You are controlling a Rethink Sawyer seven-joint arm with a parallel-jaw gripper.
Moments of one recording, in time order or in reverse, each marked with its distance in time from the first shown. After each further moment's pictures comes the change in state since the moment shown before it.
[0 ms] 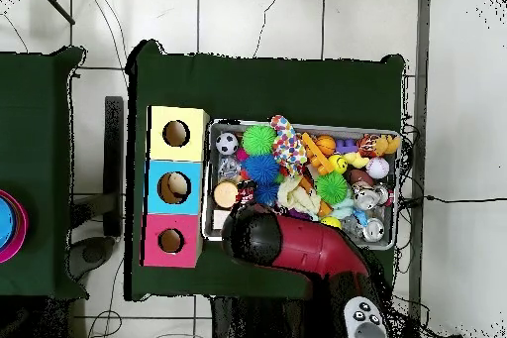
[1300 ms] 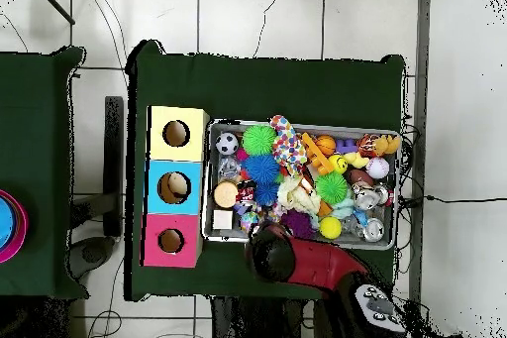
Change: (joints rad) arm -0.098 0.202 0.001 0.067 -0.123 -0.254 0.000
